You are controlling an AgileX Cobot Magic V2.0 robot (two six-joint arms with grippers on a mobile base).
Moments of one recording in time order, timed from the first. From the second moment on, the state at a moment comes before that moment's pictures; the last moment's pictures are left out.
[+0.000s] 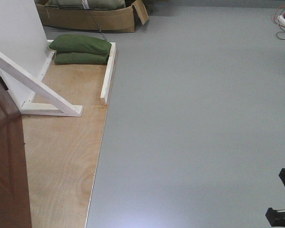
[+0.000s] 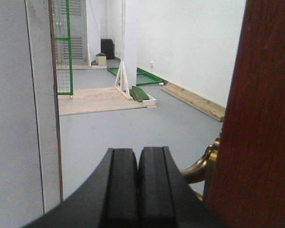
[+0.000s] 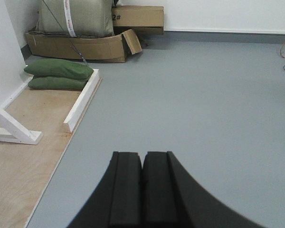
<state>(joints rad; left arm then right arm) 0.19 0.62 -0.80 1.39 0.95 -1.38 0.05 -0.01 0.03 0.07 0.38 -0.06</state>
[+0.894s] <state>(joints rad) 0.19 0.68 -0.80 1.43 0.84 -1.63 0.05 -0.01 0.03 0.07 0.38 -0.06</state>
